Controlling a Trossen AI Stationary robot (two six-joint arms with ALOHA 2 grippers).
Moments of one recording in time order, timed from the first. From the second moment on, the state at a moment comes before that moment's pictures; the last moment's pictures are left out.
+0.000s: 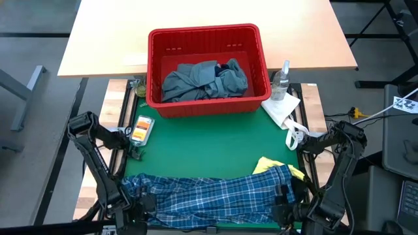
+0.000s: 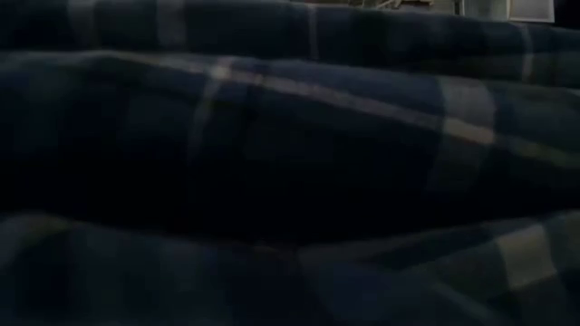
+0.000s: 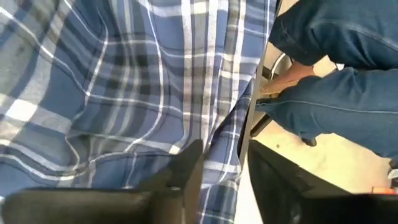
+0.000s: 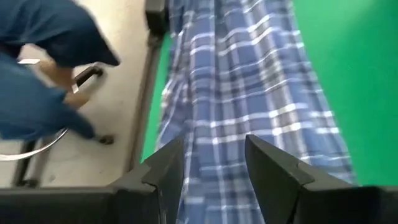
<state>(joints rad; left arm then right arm) -1.06 1.65 1.16 -0.67 -0.24 -1.30 1.09 1.67 1.47 -0.99 0.52 0.86</state>
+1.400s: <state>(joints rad) -1.00 1.59 0.95 -0.76 -0.36 -1.51 0.96 1.67 1.14 -1.01 0.32 1.14</state>
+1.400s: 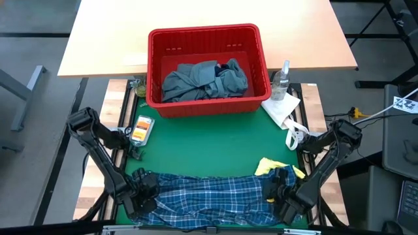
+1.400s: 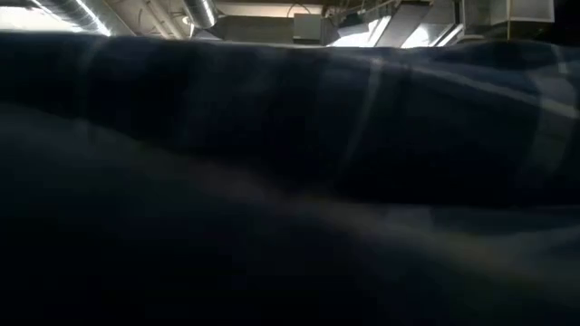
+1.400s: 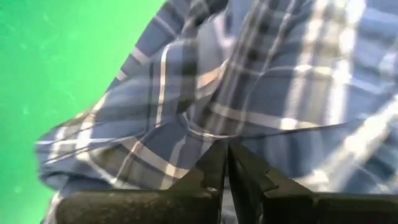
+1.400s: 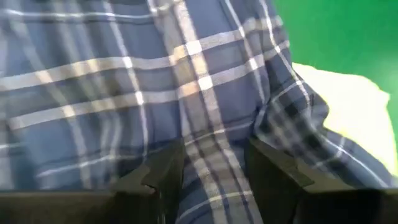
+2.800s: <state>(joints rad) -0.90 2.04 1.01 0.23 -0.49 -1.02 0.96 1.92 1.19 -0.46 0.27 0.70</state>
